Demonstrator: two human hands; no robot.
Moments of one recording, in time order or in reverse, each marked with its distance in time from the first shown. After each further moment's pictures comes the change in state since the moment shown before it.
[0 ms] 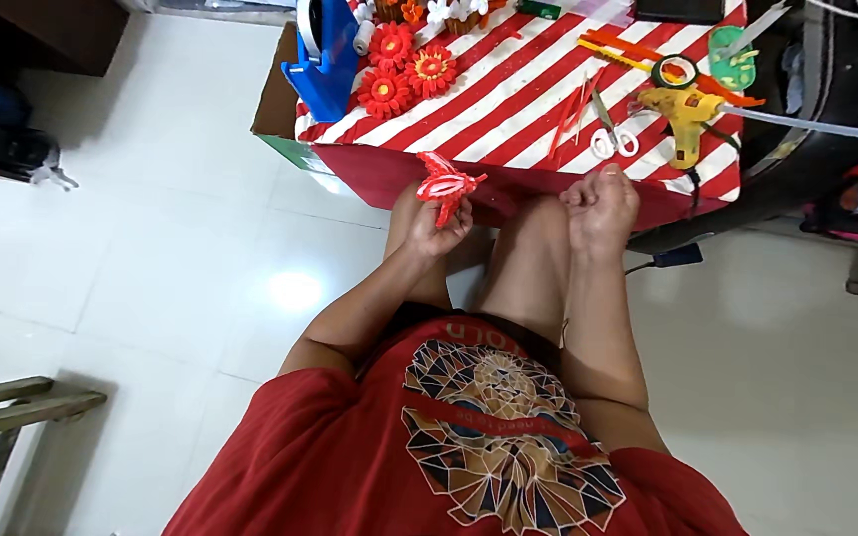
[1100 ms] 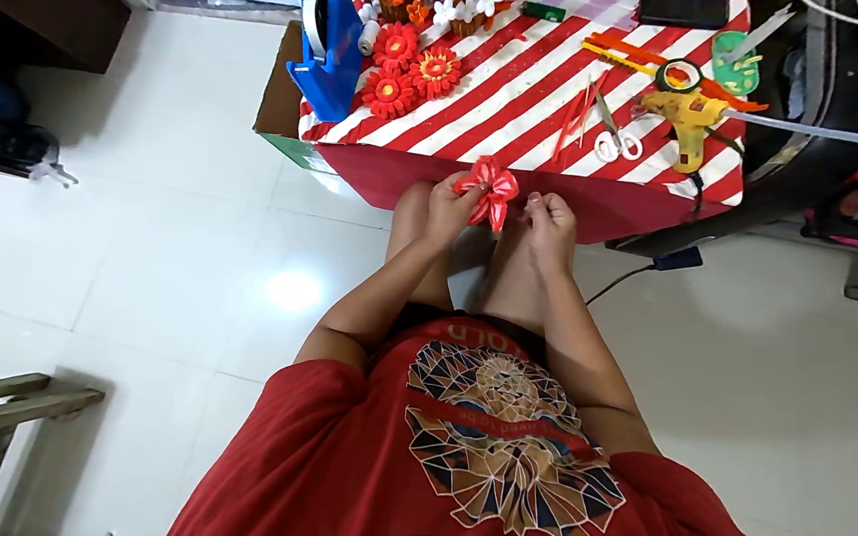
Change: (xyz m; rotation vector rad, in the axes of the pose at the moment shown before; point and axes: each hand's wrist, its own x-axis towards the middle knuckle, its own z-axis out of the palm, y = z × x) left_hand 0.022 -0.006 0.005 1.238 -0.007 0.772; right_hand -0.039 0.041 0.019 -0.493 -0.100 0.057
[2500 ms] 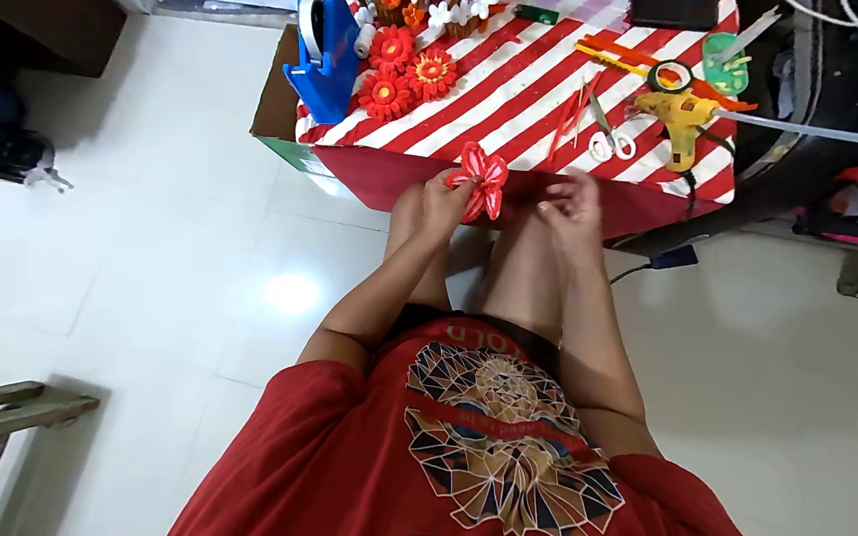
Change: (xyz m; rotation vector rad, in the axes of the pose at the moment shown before) left_hand 0.008 0.005 -0.001 -0.015 0.051 -0.145; right_hand 0.019 -0.002 -0.046 -0.078 -0.153 -0.079
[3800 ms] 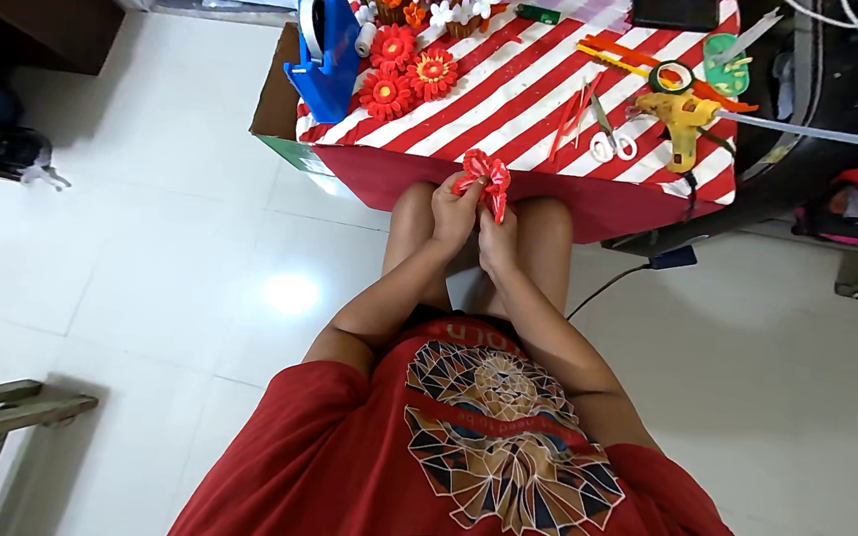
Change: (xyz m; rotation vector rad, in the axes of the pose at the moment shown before) left_hand -0.010 -0.014 0.025 -0.185 0.140 0.179; right_hand -0.024 -0.024 0.116 0.339 0.097 0.332
